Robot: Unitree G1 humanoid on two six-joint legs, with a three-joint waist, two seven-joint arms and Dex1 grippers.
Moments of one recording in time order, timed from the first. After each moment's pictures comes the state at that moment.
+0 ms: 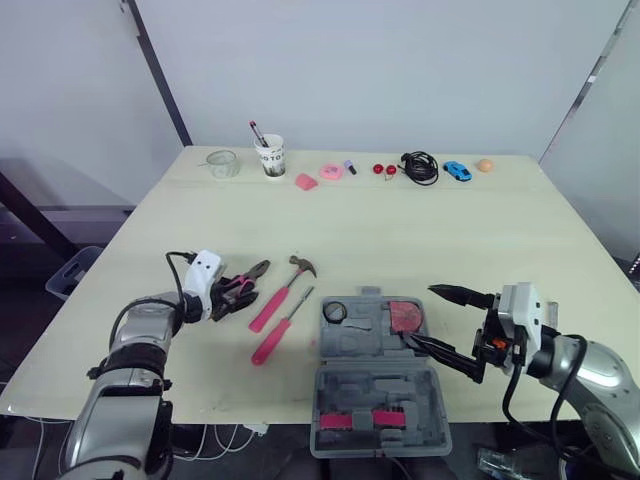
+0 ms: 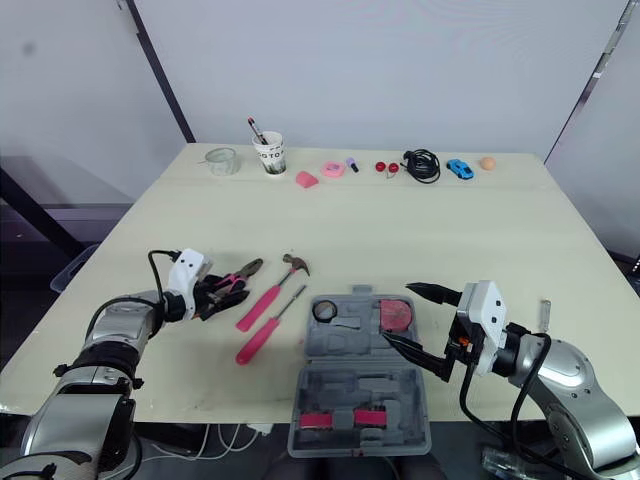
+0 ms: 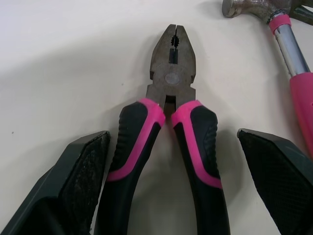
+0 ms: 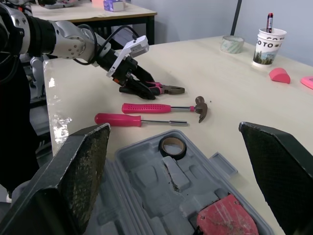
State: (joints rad) left arm -0.65 0.64 0.06 0.98 -0.07 0.11 -0.85; right arm 0.05 -0.58 -0.04 -0.54 0.54 0.29 0.86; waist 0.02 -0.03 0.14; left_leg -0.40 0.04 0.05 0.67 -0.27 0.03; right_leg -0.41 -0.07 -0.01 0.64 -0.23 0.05
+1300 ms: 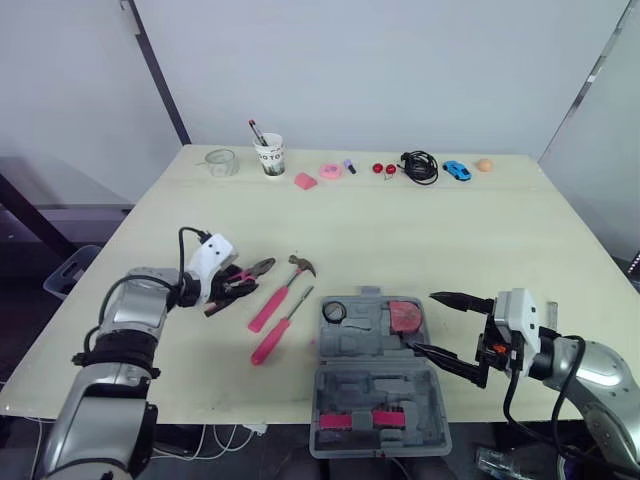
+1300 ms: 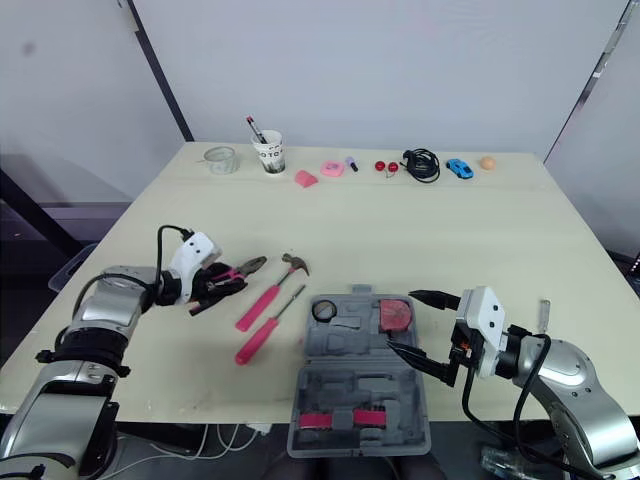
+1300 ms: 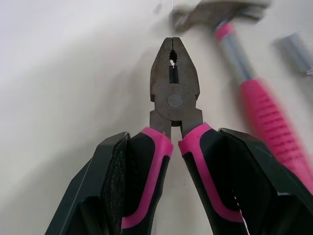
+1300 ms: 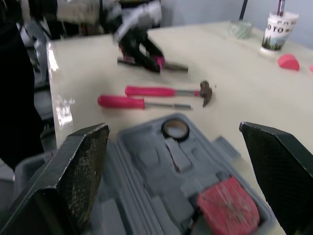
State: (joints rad) left arm -0.63 0.76 -0.02 0.62 0.00 0.24 -1.04; right arm 0.03 -0.63 -0.02 -0.49 0.50 0.29 0.90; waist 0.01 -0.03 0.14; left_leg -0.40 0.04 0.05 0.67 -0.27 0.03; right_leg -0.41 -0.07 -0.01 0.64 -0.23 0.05
